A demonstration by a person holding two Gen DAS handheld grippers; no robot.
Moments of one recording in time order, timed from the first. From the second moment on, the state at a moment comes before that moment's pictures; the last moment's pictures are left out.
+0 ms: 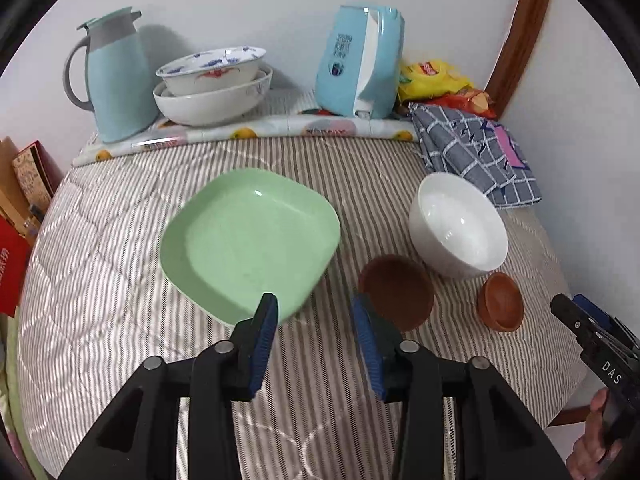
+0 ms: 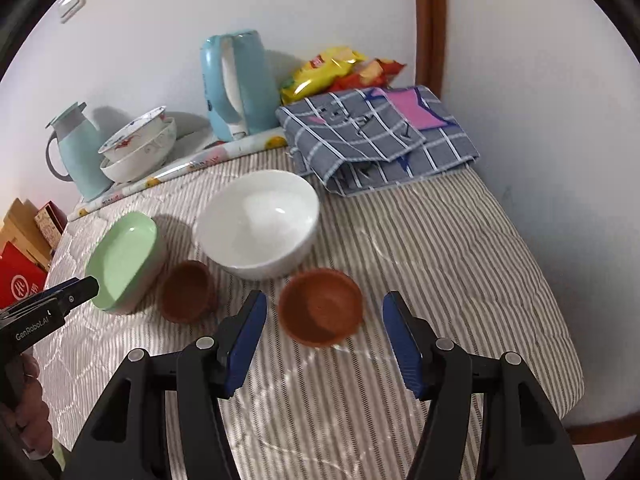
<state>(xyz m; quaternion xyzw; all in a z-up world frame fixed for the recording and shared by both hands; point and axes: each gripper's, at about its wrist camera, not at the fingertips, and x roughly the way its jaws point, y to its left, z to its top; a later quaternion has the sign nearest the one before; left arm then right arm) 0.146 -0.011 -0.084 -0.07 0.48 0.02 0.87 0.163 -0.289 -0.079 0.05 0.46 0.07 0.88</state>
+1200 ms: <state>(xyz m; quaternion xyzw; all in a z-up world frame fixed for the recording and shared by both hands) 0.205 -0.046 -0.164 -0.14 0.52 0.04 0.84 0.210 -0.294 -0.166 0.05 0.53 0.12 0.84</state>
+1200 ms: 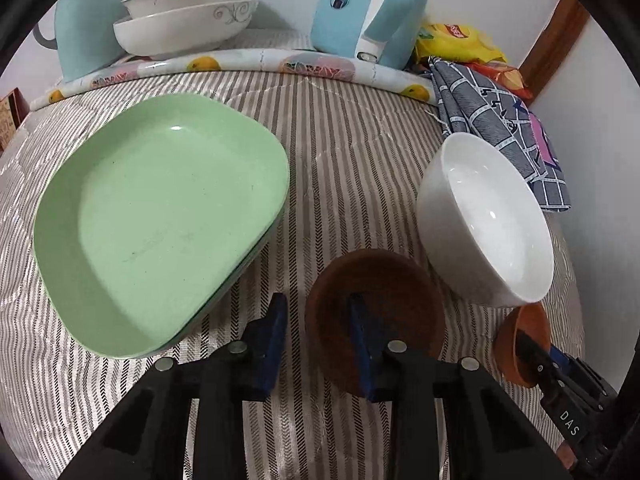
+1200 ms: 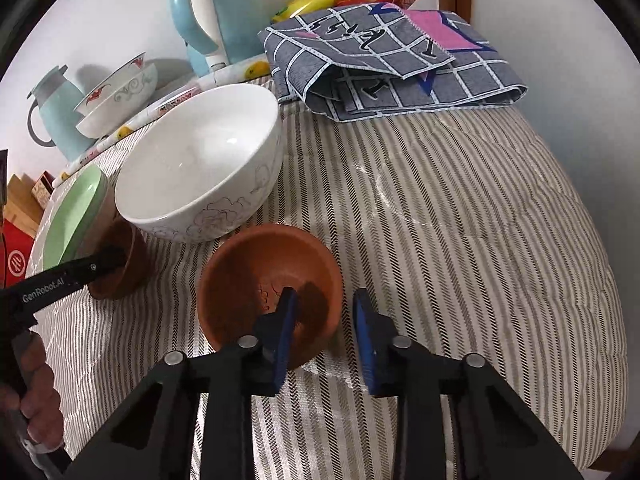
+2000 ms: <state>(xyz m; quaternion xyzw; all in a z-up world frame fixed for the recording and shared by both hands) 0.186 -0.053 -0.135 -0.11 0.50 0.02 0.86 0.189 -0.289 -0.141 0.06 0.48 0.10 0.87</state>
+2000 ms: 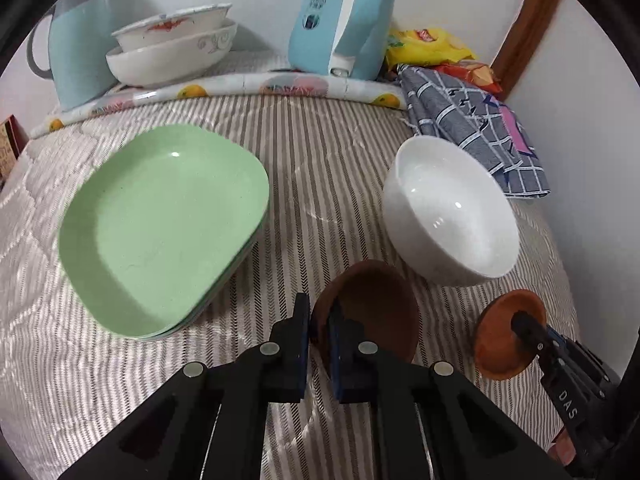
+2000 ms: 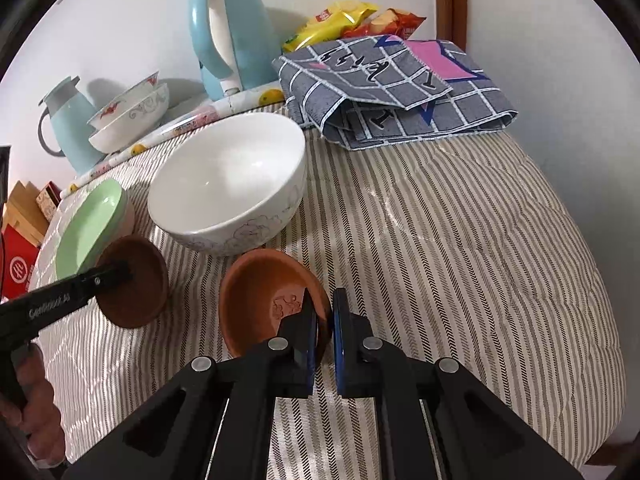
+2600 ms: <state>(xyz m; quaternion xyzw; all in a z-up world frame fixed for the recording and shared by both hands) 0.164 -0.037 -0.073 -0.10 0.46 0.01 0.88 0.165 -0.288 -0.081 0.07 0.44 0.09 0.89</state>
